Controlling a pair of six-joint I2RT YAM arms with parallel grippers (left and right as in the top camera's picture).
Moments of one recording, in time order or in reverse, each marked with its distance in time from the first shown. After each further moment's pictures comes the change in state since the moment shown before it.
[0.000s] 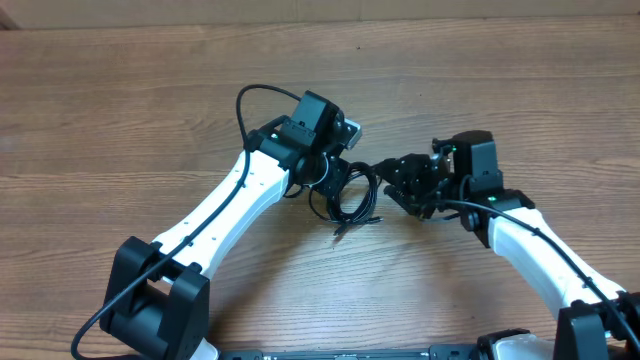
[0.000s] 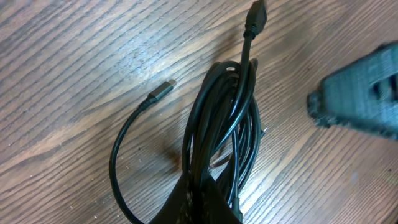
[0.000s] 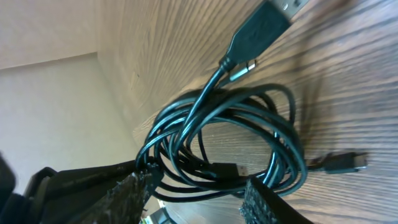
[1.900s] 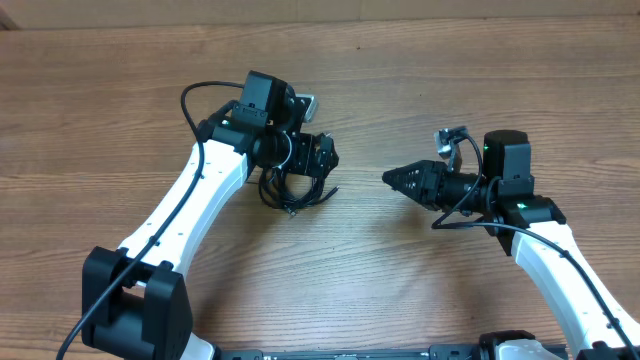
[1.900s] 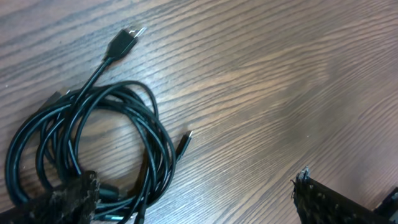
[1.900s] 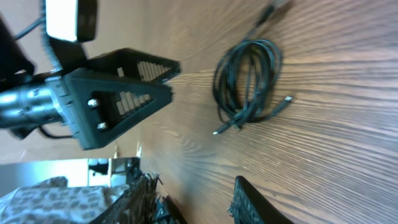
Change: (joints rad) left arm 0.186 -0.043 0.000 0.007 0.135 -0.130; right arm -0.117 -0.139 0.008 -0.098 -0.258 -0.505
